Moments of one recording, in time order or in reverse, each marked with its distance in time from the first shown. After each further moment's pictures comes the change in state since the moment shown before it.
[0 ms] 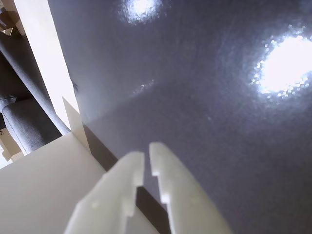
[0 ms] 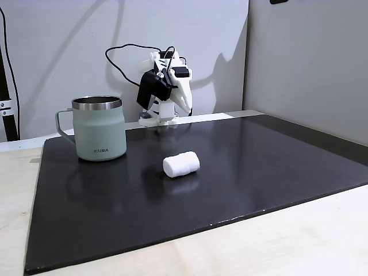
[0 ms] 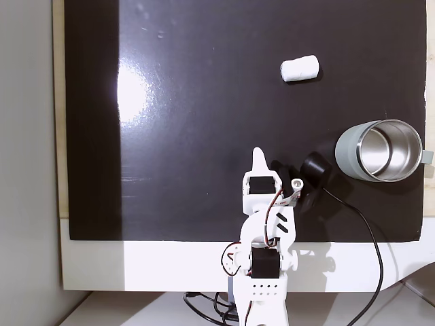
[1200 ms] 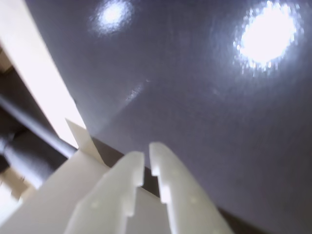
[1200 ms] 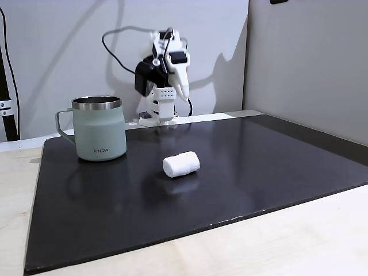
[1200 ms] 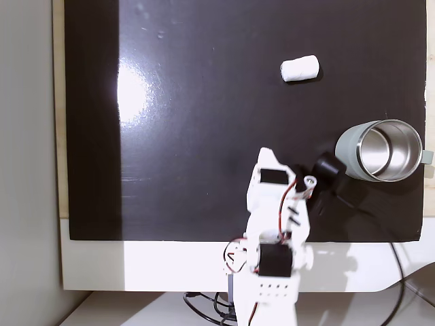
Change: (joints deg) arm 1.8 -29.6 -30.8 13.9 8.7
